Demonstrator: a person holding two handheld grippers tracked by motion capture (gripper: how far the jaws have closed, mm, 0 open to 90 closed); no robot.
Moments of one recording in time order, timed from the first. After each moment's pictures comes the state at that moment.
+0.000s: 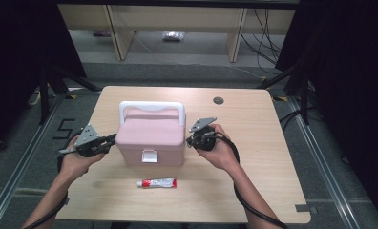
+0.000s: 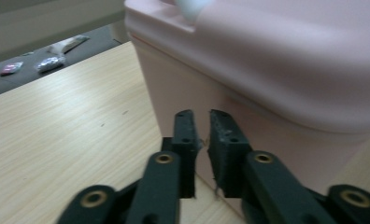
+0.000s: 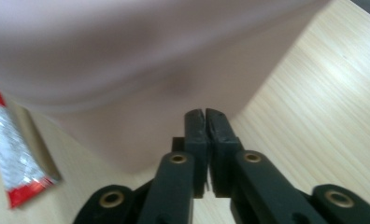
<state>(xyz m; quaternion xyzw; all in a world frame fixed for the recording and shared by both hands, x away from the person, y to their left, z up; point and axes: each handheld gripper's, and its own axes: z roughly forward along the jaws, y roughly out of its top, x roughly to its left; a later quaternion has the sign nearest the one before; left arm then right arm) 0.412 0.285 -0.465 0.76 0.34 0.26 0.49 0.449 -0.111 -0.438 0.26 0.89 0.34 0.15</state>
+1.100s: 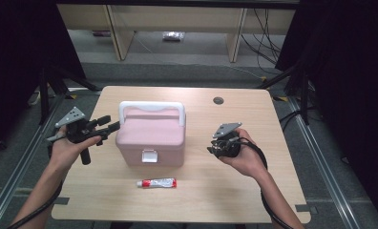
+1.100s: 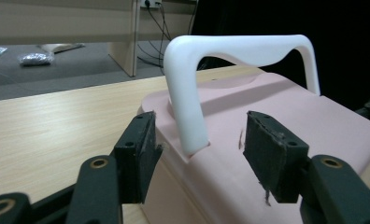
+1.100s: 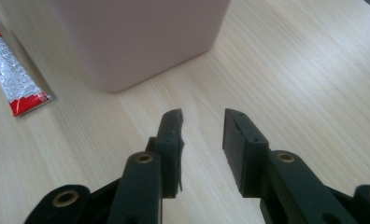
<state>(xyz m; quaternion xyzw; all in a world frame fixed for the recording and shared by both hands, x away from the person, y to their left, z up) 0.419 0.282 -0.404 0.68 0.41 0.19 0.57 0.422 -0.174 -0.426 0.26 0.90 0.32 0.16</state>
